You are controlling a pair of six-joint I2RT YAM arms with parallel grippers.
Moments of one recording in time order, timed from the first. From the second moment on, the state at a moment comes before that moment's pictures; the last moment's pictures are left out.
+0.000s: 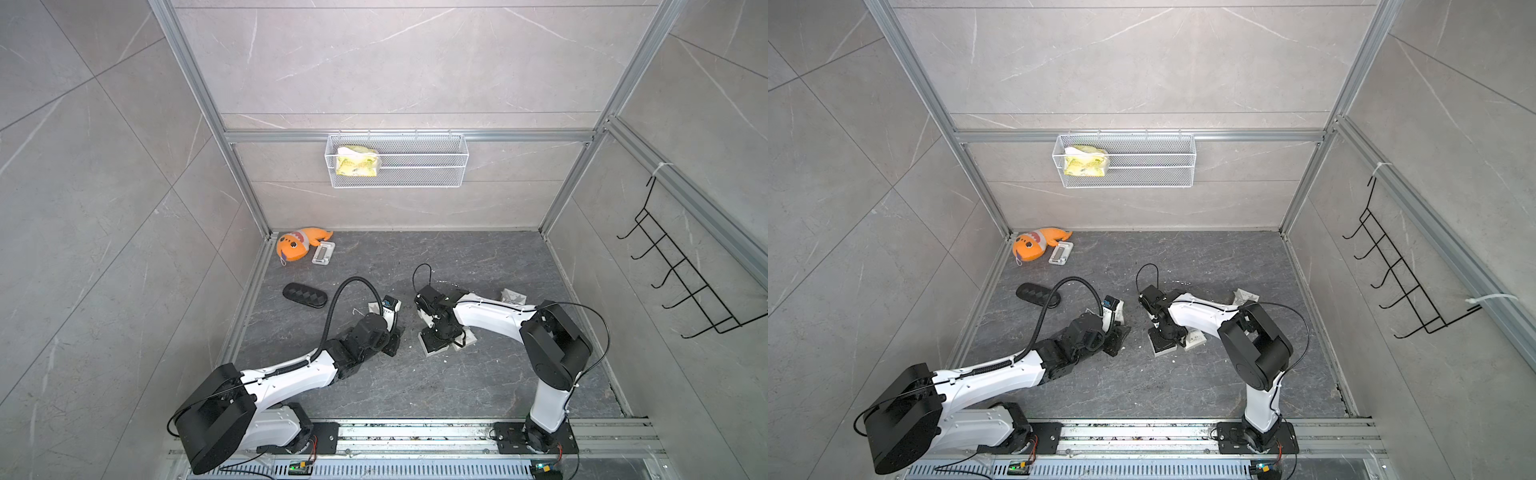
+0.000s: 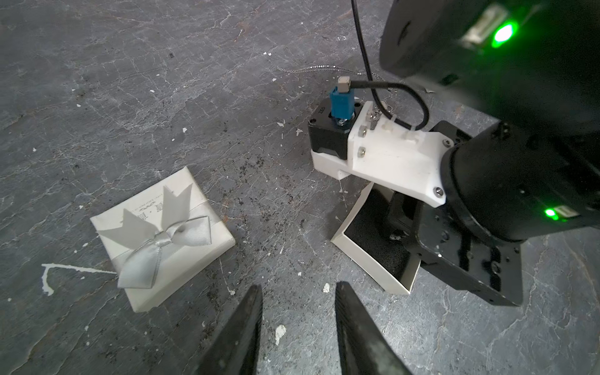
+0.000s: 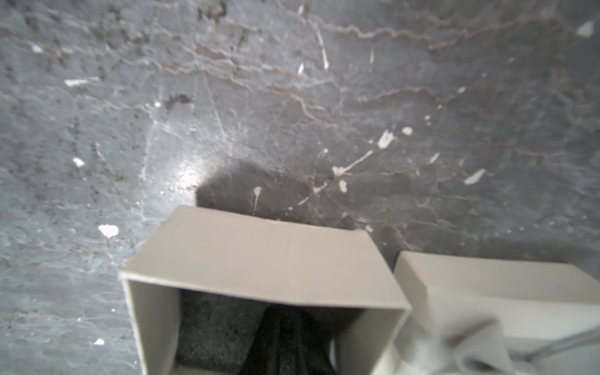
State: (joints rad) left arm -0.88 1.25 0.57 0.08 -0.12 -0.28; right arm 0.73 1.85 1.20 -0.82 0.00 0.21
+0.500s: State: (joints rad) left arm -0.88 1.25 0.57 0.08 -0.12 -0.26; right arm 0.73 1.71 1.20 -0.84 0.08 0.21
